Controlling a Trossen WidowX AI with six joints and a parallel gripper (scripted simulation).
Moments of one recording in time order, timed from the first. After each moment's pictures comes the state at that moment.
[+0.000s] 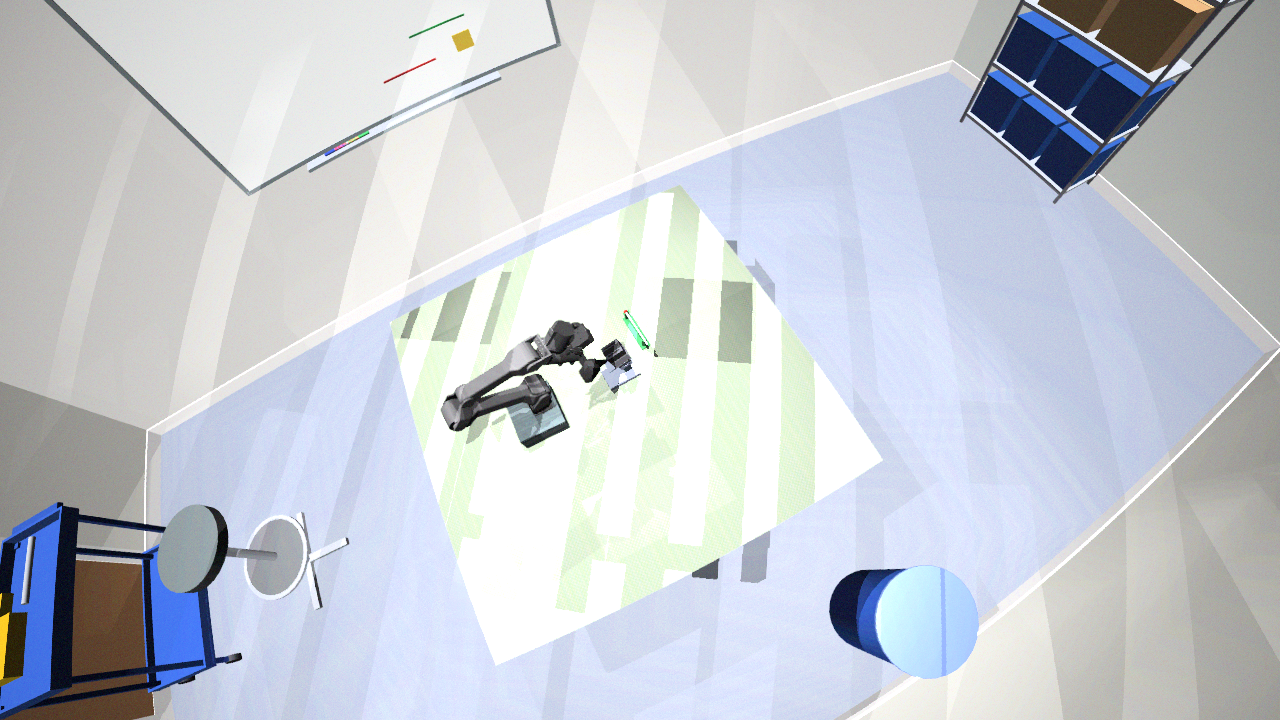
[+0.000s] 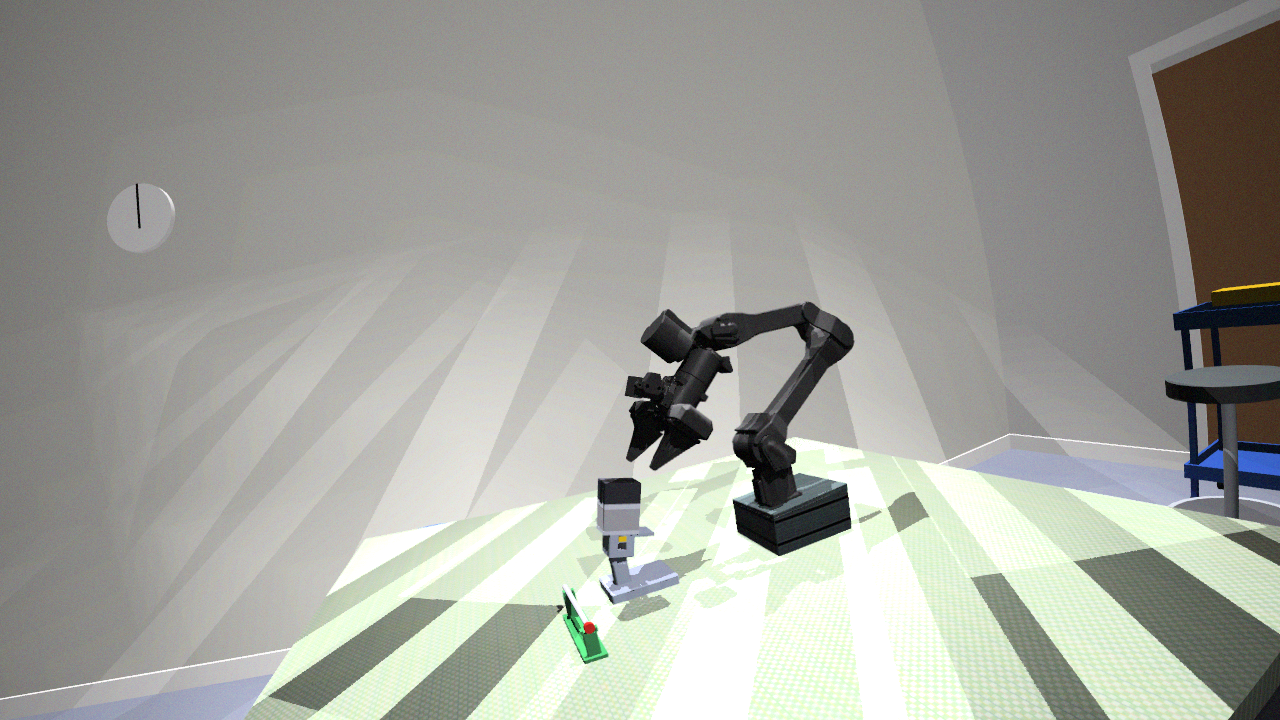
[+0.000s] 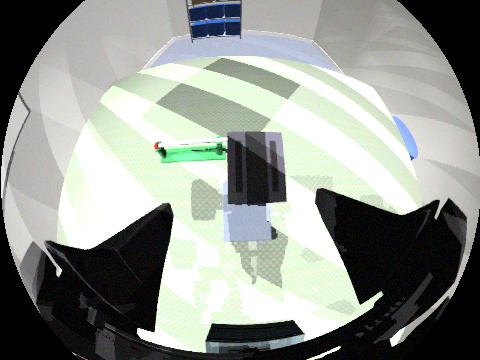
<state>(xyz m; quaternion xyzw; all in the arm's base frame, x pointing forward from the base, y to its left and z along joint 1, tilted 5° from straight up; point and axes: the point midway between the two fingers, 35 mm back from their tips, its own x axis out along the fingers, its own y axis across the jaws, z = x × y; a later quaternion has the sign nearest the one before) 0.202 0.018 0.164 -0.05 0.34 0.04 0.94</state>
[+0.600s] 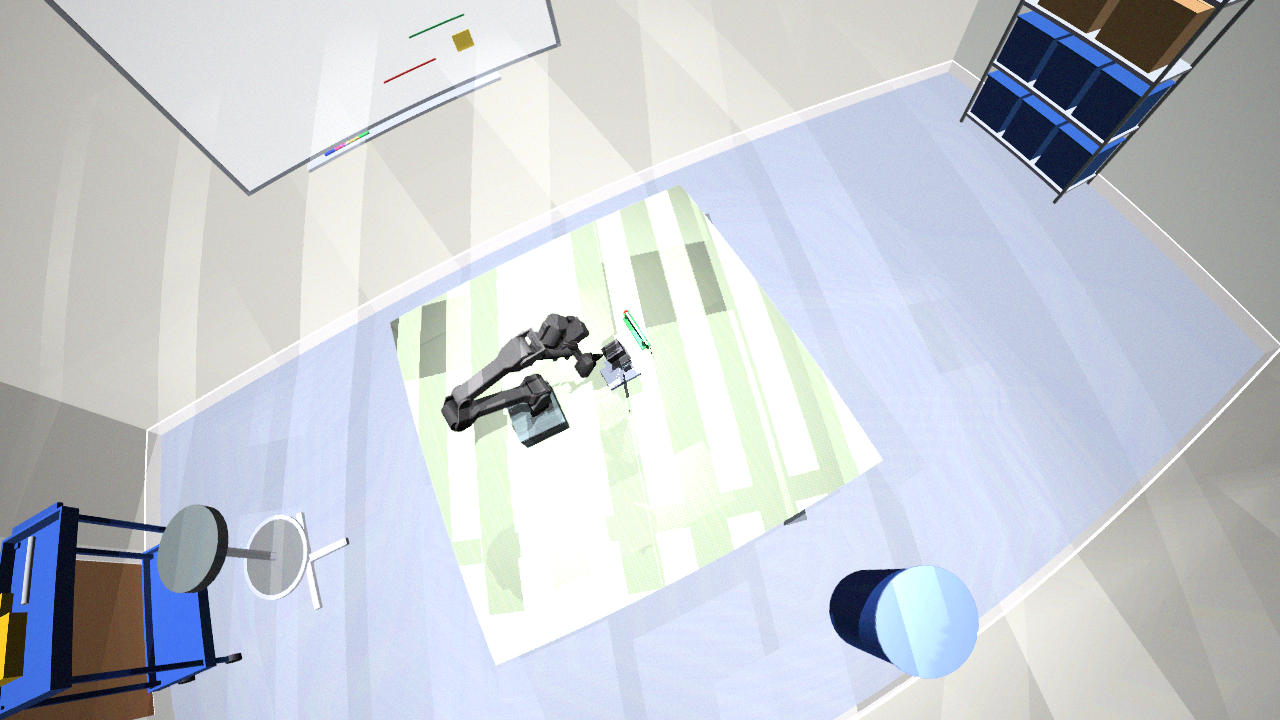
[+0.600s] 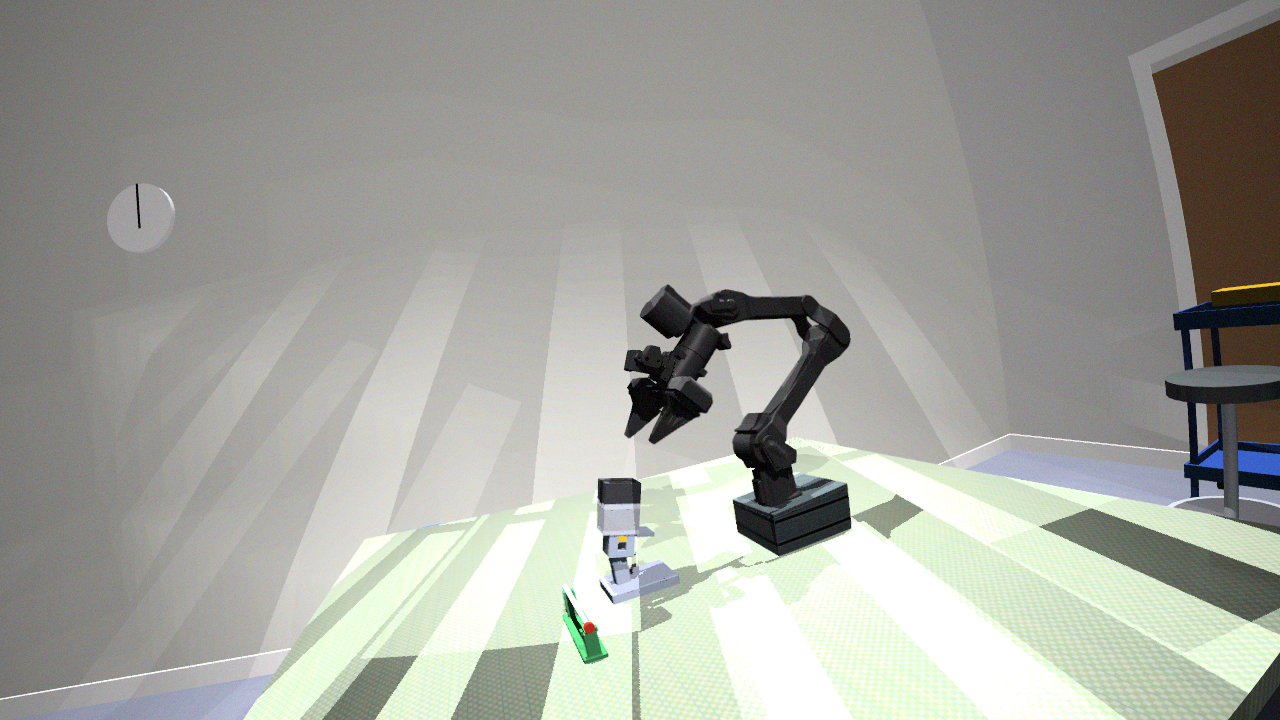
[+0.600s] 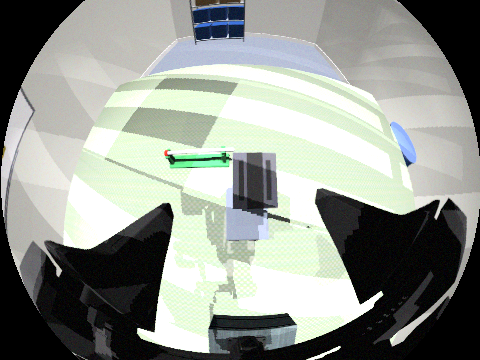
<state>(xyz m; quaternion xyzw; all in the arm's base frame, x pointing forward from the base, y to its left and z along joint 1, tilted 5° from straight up) 0.194 0.021 0.203 -0.05 0.34 0.05 0.94</state>
